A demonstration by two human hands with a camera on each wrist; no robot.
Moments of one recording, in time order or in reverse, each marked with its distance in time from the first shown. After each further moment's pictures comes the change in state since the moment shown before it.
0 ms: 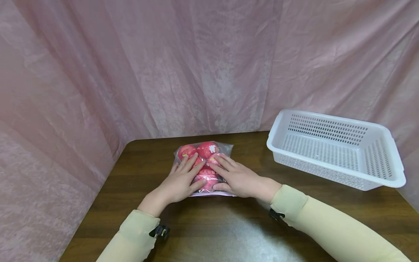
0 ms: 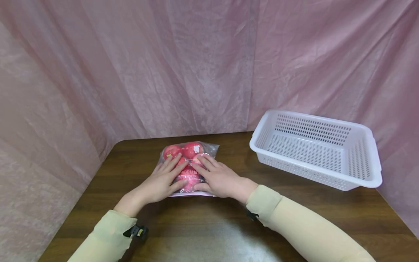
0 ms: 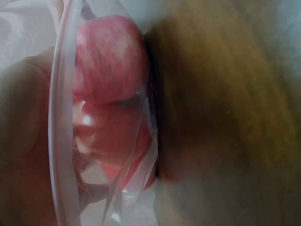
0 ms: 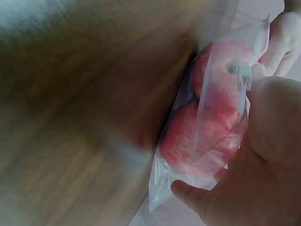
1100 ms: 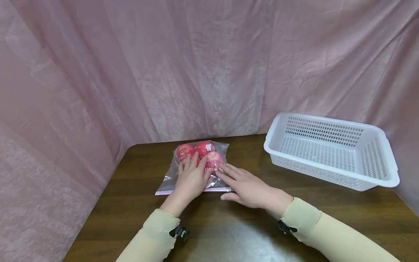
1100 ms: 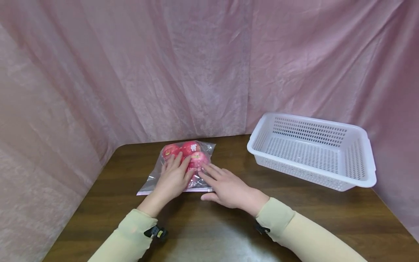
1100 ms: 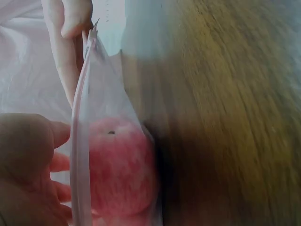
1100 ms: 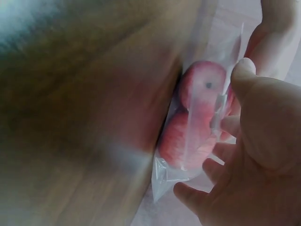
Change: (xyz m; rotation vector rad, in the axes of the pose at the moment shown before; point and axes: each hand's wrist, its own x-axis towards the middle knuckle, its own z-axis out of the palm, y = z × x) left_hand 0.036 0.047 0.015 0.044 0.252 -0.205; right_hand -0.039 -0.003 -0.003 -0.036 0.059 -0.028
